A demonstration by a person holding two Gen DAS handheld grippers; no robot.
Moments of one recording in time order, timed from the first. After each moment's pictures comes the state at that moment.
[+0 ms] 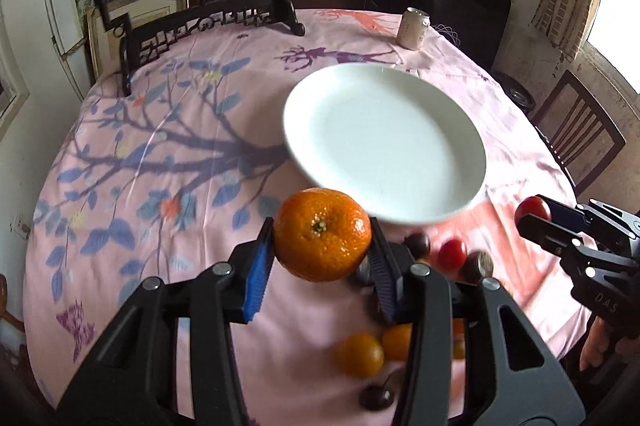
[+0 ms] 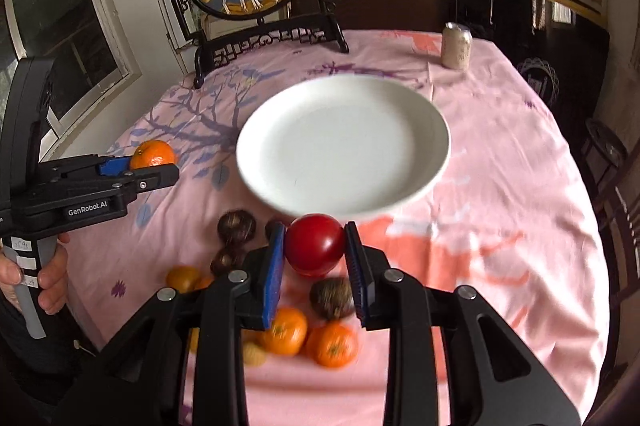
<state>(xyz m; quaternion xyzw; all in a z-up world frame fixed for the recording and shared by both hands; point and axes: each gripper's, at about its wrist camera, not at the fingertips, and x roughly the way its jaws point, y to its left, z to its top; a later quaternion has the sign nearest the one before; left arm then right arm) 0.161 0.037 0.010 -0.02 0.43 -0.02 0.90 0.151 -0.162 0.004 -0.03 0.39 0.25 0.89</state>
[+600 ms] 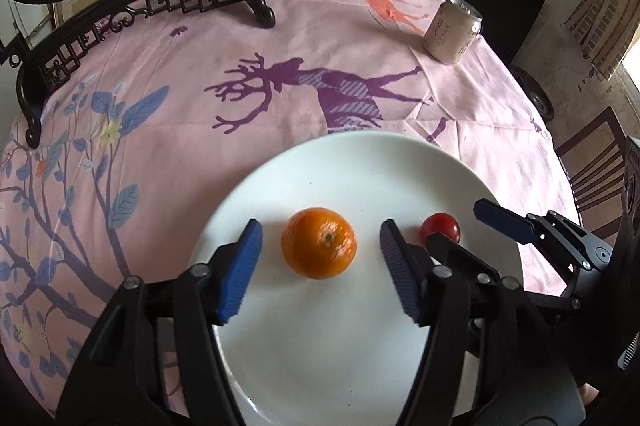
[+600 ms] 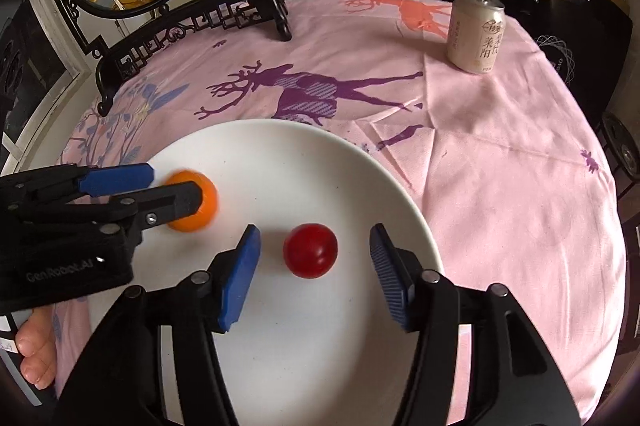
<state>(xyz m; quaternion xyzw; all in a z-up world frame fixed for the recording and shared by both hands) 0.366 0.006 -0.024 -0.07 0.50 -0.03 0.86 0.368 -0.146 -0.049 -0.04 0.47 0.21 0.86</state>
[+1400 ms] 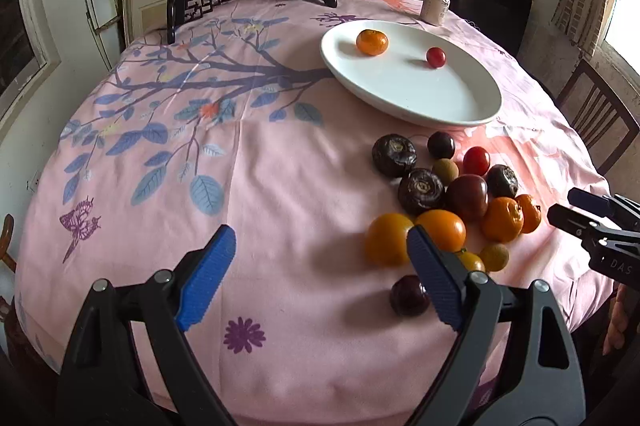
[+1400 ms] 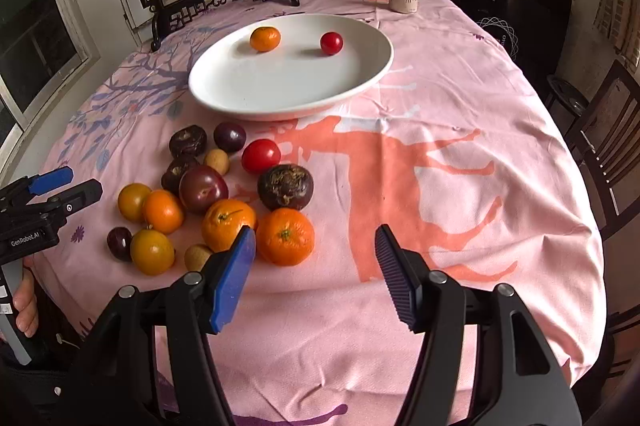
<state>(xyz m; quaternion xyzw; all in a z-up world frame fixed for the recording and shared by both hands) 0.046 0.046 -0.044 -0.04 0.43 0.03 0.90 0.086 -0.194 -0.053 -0.04 0.45 0.16 0.88</state>
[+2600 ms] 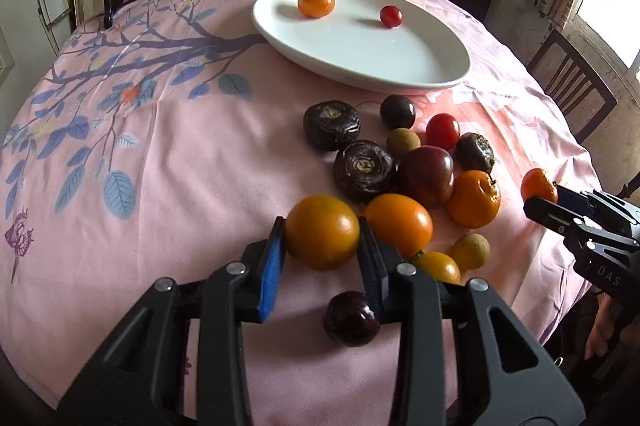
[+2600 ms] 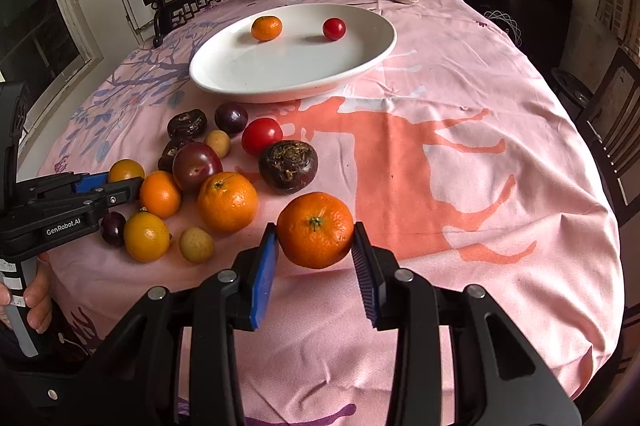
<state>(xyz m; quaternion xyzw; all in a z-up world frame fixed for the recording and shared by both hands) 0.073 0.017 -0.072 -0.04 0.47 -0.05 0.88 0.080 -0.199 -0.068 -0.02 0.45 0.17 0.88</state>
